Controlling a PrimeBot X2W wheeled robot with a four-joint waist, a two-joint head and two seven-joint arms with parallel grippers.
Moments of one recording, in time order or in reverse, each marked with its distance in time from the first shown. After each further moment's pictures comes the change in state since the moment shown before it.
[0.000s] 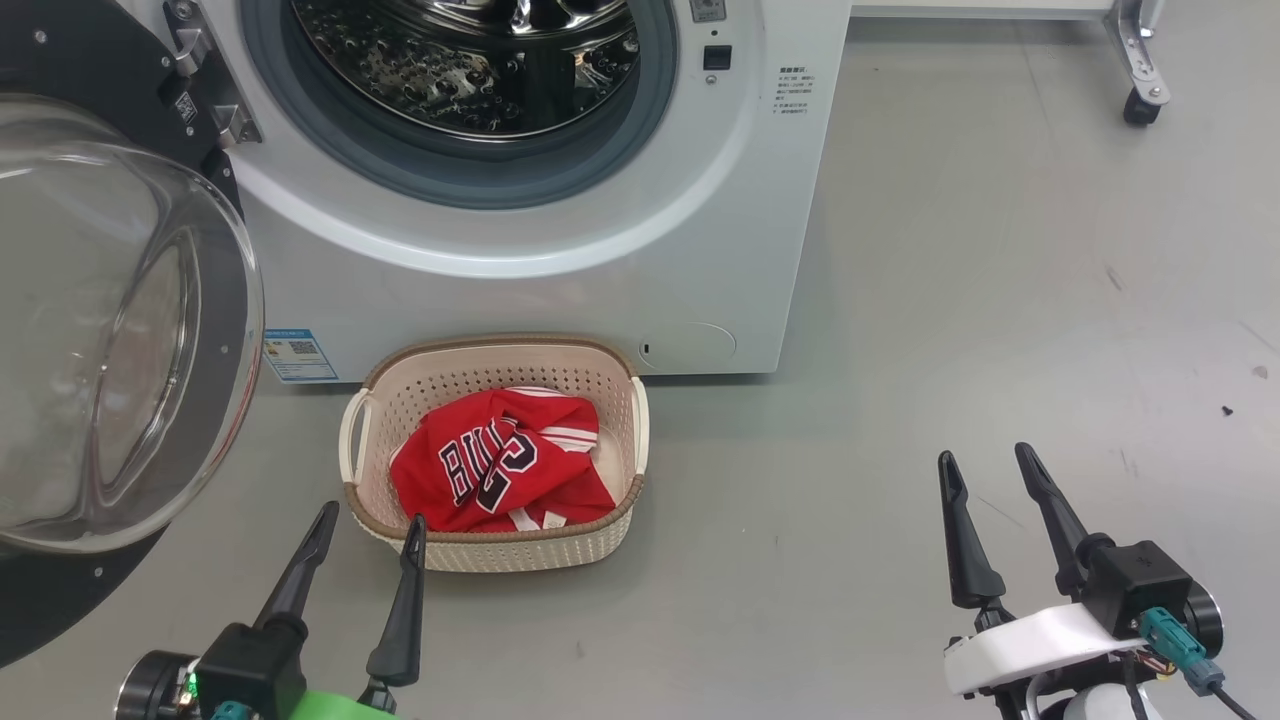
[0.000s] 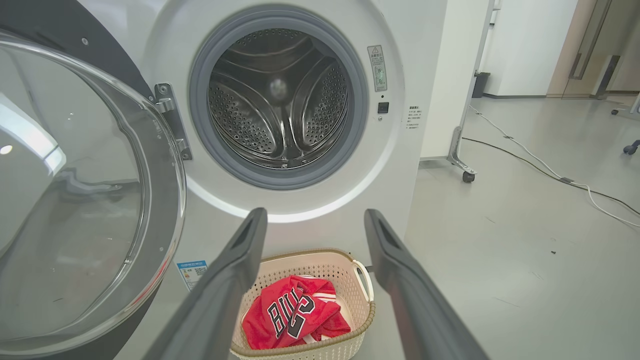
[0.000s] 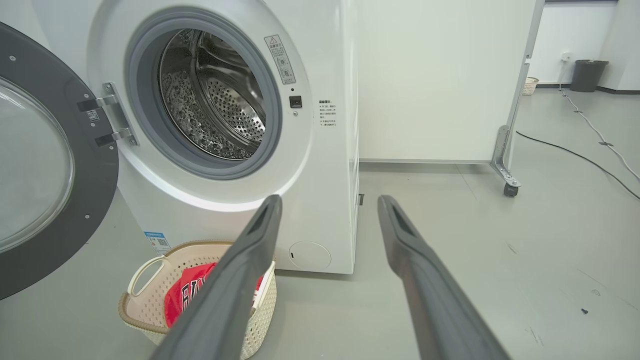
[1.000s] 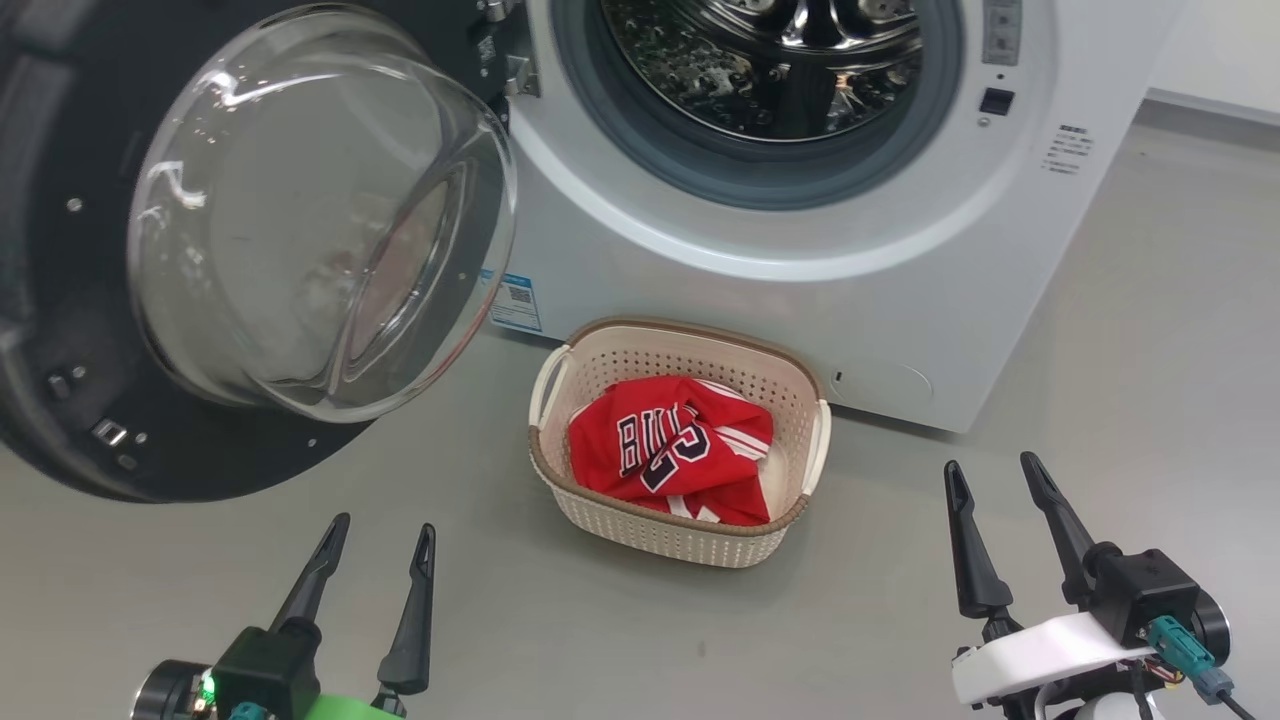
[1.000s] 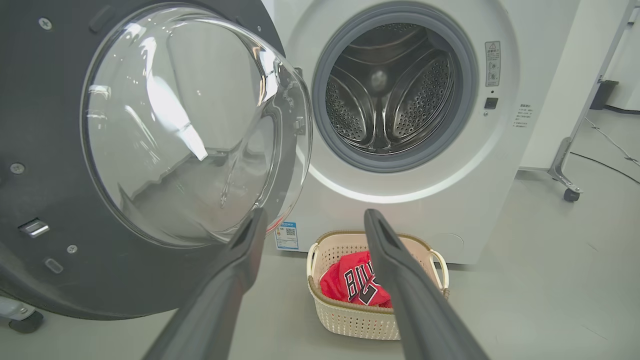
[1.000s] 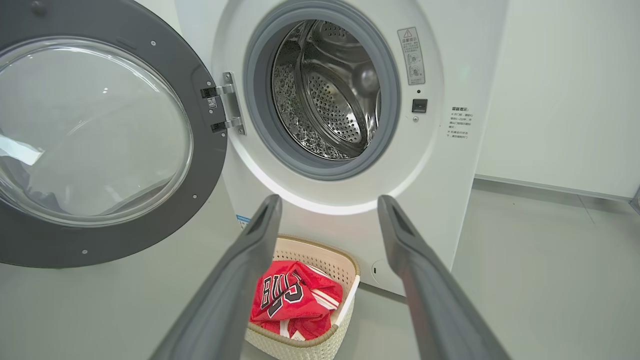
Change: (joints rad) left arm -0.001 -0.012 -0.016 0.033 0.002 0.009 0.000; right arm 0.017 -0.006 -0.017 -0.005 -0.002 0.010 0.000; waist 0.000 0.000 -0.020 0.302
